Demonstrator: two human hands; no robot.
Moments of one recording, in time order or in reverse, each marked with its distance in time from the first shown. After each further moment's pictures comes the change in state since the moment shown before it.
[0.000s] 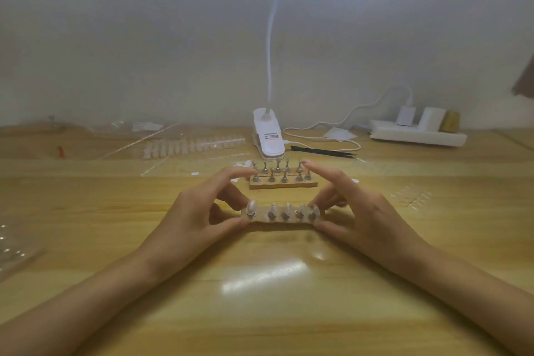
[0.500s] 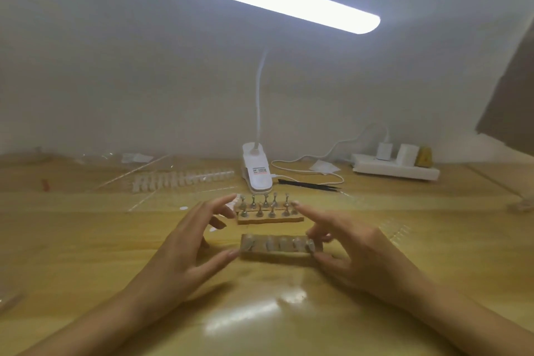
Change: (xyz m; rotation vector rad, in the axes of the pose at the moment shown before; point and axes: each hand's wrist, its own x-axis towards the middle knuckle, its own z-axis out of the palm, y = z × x) left_hand -0.001 -0.014 0.002 0.054 0.064 0.123; right_hand 0.002 0.001 -0.019 -0.185 0.003 -0.218
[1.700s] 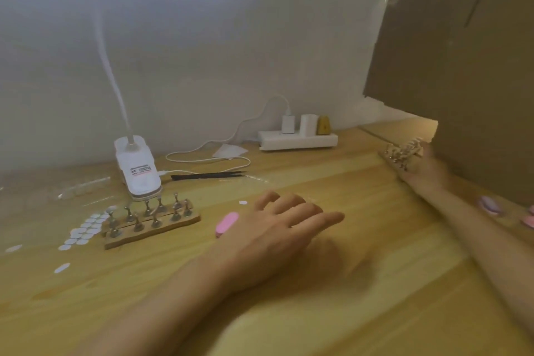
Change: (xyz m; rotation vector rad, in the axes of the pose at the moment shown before) left_hand 0.114 0.086 0.174 0.416 -0.240 0.750; right_hand -0.167 0.204 -0.141 -0.370 0.455 1.407
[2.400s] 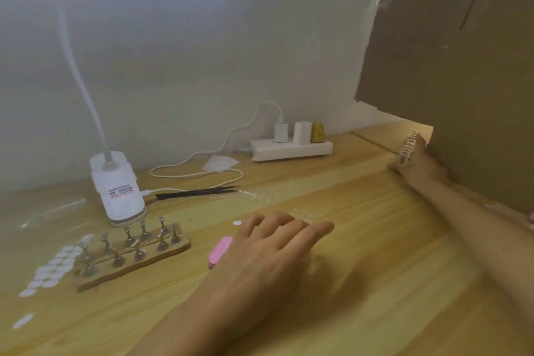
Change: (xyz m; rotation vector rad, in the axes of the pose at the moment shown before) left_hand -0.004 -0.001 -0.008 -0.117 -0.071 -0.114; right_hand 0.041 -0.006 0.006 -0.101 -0.025 0.099
